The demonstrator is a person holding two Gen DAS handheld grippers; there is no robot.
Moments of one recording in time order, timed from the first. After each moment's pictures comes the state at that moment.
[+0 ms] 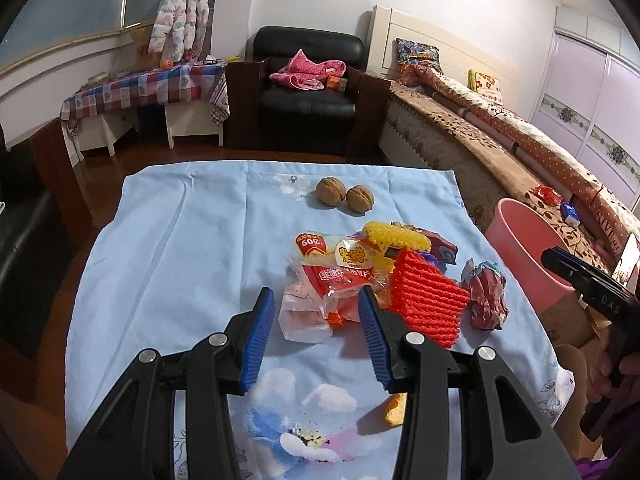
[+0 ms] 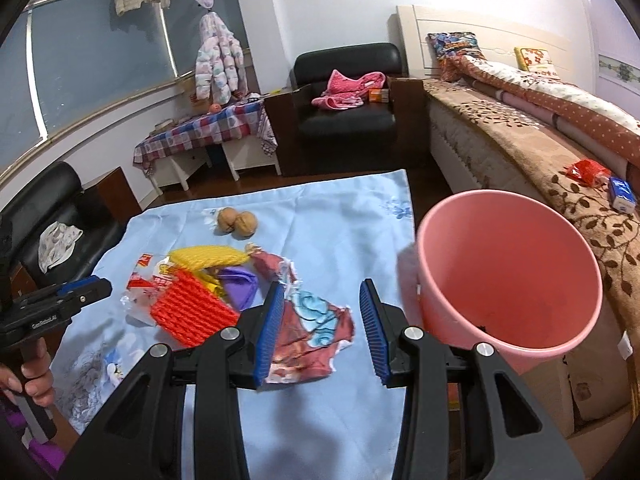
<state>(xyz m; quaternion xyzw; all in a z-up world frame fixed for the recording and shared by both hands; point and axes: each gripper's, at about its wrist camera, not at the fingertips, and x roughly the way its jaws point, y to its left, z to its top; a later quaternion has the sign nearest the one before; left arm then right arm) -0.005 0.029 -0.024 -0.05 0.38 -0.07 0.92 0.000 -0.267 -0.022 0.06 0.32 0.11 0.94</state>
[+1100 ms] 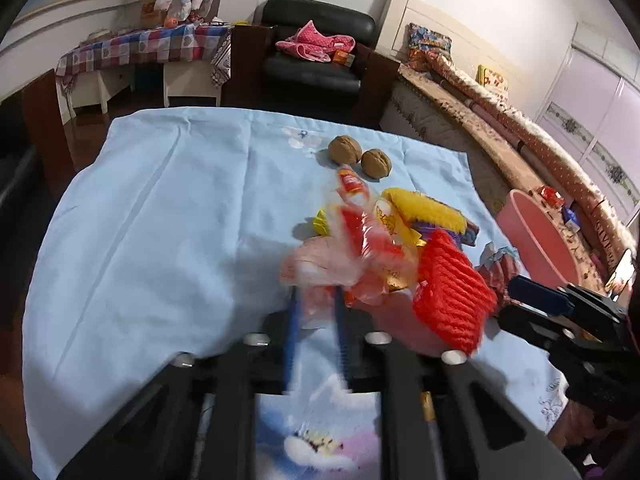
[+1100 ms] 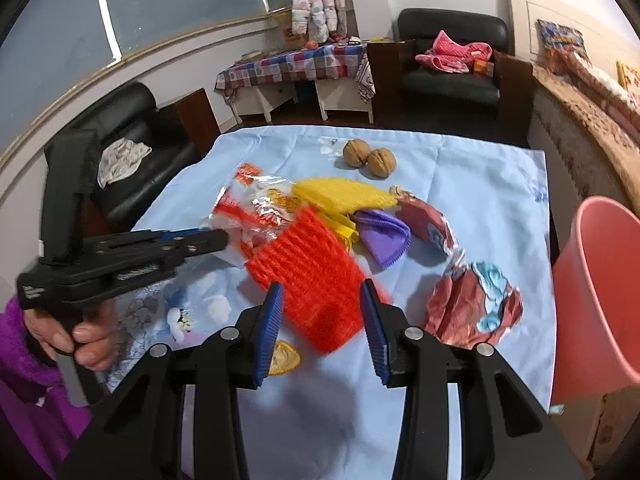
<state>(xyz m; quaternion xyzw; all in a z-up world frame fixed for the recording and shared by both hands) 0.016 0.046 -0.066 -0.10 0.42 -0.09 0.90 0.005 -0.167 -0.044 -0.02 0.39 0.26 0.88</state>
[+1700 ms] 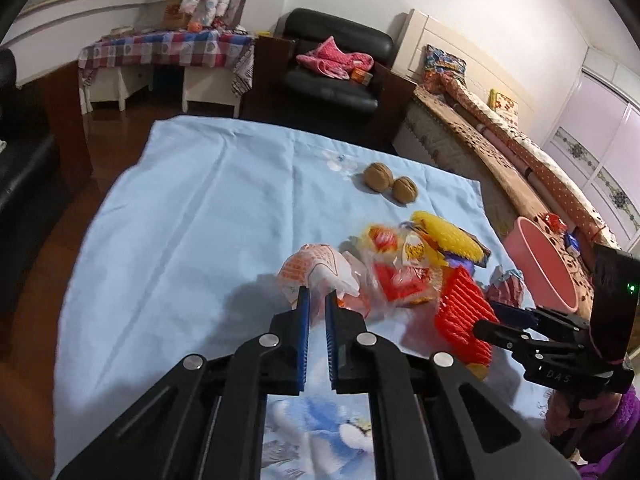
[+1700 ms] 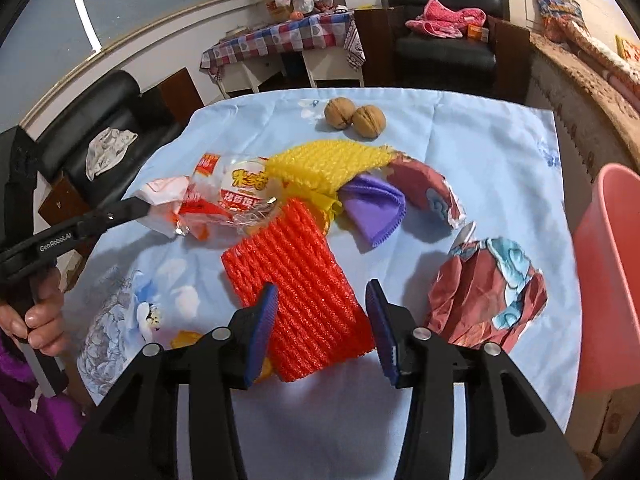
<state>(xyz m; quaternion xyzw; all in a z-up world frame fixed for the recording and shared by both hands) -0.001 0.087 -0.054 -0.12 0.39 -0.06 0.91 0.032 -0.166 -0.077 0.00 0.45 0.24 0.86</state>
